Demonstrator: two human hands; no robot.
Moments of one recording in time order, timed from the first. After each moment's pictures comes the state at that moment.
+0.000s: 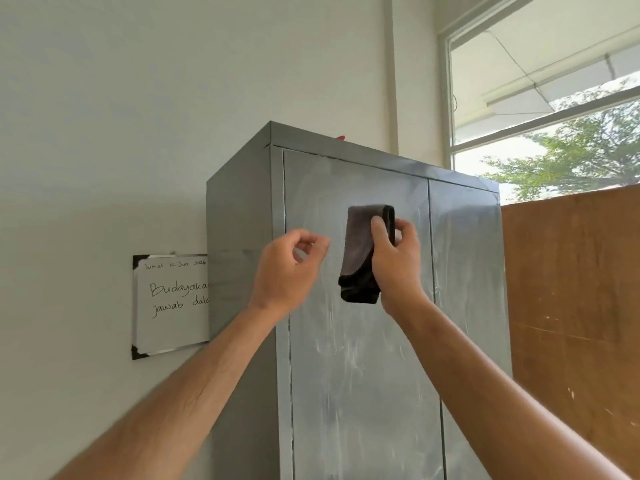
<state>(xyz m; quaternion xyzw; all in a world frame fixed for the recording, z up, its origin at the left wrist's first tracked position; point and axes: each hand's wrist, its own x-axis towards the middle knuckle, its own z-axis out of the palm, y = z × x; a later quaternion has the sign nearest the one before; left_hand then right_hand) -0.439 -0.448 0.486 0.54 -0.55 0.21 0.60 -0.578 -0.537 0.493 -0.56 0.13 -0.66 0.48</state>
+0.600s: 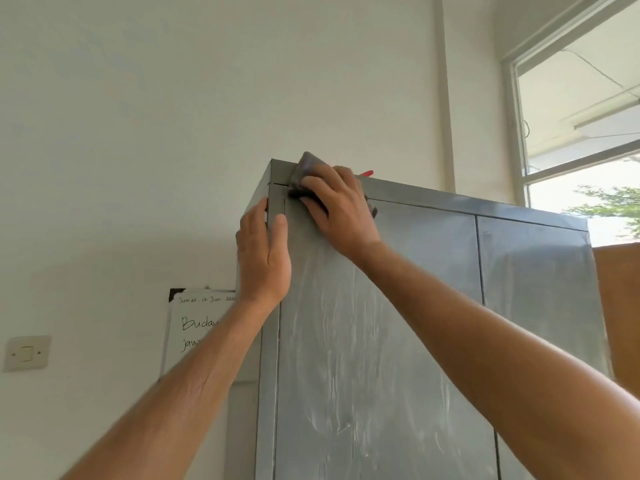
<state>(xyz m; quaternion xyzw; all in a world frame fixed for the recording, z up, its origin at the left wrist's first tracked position) -0.400 -0.499 0.557 0.51 -0.41 0.37 0.66 -0.481 -0.622 0.637 -0.71 -0.12 -0.67 -0.19</state>
